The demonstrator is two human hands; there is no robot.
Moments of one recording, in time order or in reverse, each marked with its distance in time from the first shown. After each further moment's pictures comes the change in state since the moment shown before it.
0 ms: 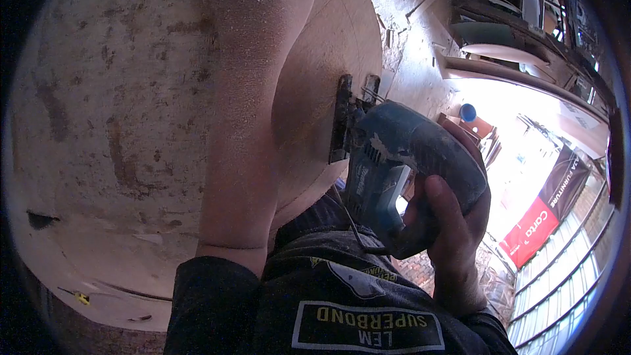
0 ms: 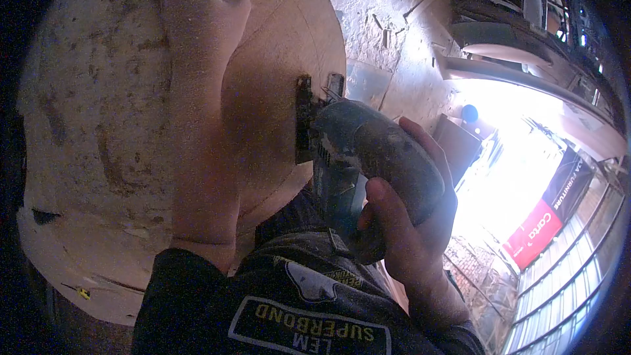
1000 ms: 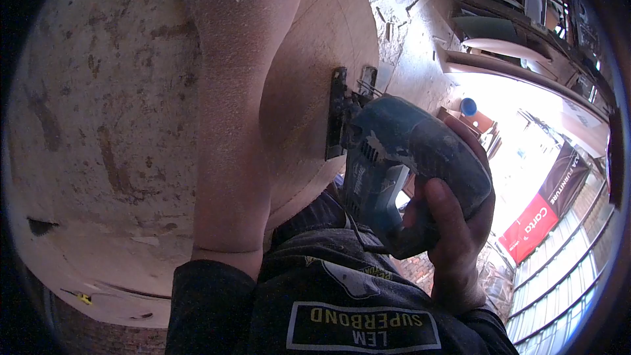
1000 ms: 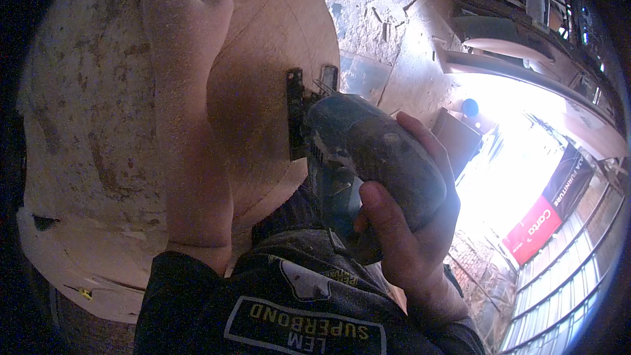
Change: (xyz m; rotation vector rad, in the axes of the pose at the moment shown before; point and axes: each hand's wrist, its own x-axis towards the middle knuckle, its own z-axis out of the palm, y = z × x) left_hand 0.004 0.005 -0.009 -0.040 -0.032 0.014; right_hand 0.007 -0.008 -0.003 0.019 -0.041 -0.006
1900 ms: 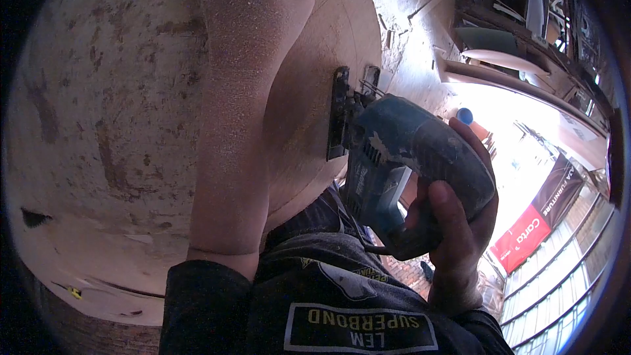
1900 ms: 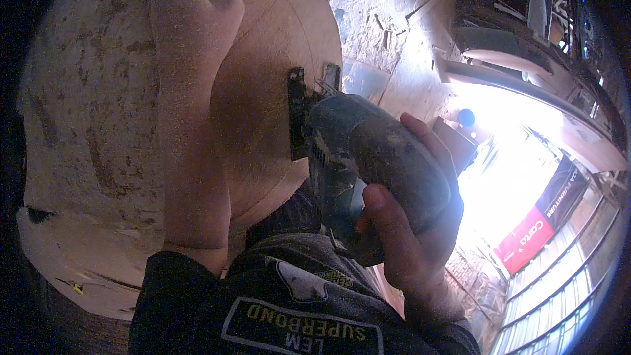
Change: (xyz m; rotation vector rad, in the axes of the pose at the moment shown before) left_hand -0.002 -0.013 0.013 0.023 0.068 0.034; right_hand 0.013 0.002 -0.001 -0.202 0.082 -0.121
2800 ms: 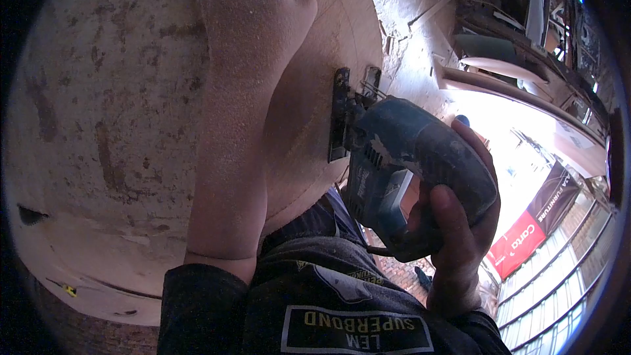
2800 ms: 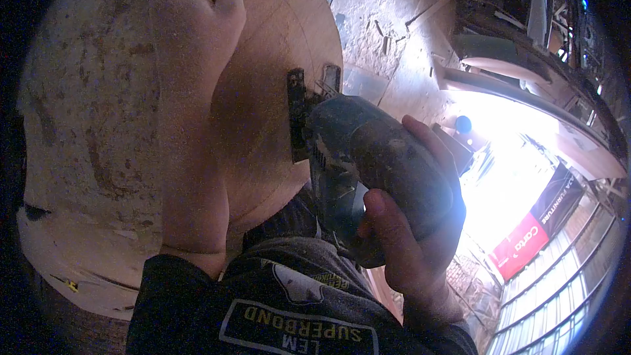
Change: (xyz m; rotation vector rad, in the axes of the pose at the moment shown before) left_hand 0.006 0.010 -0.015 0.027 -0.044 -0.021; right_hand 0.013 -0.002 -0.007 -0.129 -0.053 -0.112
